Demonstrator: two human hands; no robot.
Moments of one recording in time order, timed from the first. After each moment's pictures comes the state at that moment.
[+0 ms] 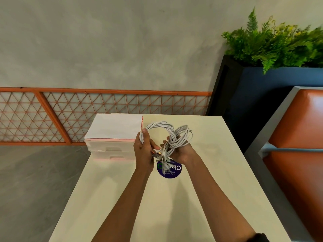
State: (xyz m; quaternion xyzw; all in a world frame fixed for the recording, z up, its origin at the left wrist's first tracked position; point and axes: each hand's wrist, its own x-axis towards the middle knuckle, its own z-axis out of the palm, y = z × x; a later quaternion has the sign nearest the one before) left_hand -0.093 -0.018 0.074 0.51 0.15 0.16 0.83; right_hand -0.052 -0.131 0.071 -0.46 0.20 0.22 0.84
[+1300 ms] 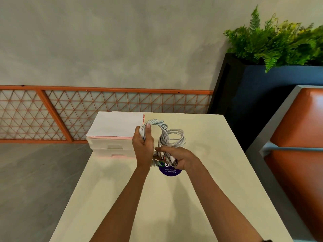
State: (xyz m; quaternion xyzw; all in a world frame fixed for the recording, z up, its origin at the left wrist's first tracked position) left_hand -0.091 -0.011 0.071 0.64 0.07 0.33 0.69; right_hand -0.070 -0.118 0.065 -0.61 0.16 0.34 0.69
